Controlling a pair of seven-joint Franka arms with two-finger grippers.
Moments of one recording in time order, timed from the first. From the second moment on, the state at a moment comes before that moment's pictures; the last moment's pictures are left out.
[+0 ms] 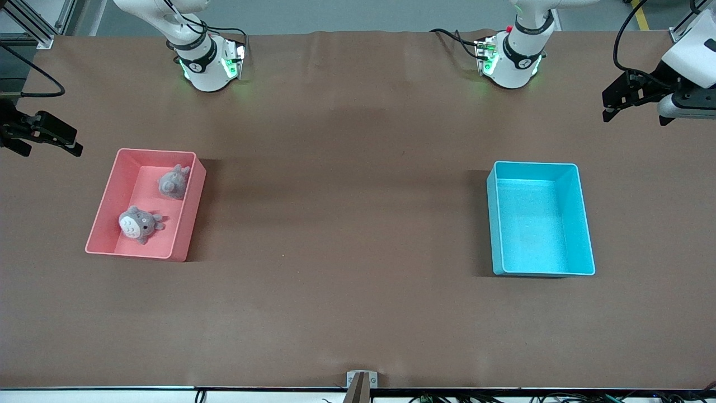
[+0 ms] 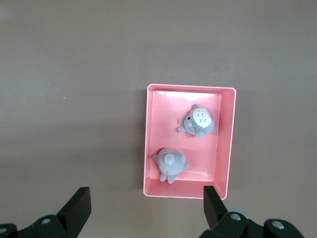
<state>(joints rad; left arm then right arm) -0.01 -0.12 -0.11 -1.61 0.04 1.51 0.02 0.03 0.02 -0.05 -1.48 0.01 1.52 0.00</state>
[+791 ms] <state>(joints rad) 0.02 -0.08 -0.12 -1.58 0.01 1.50 0.02 0.03 0.02 -0.05 -1.51 -0.02 1.49 0.00</state>
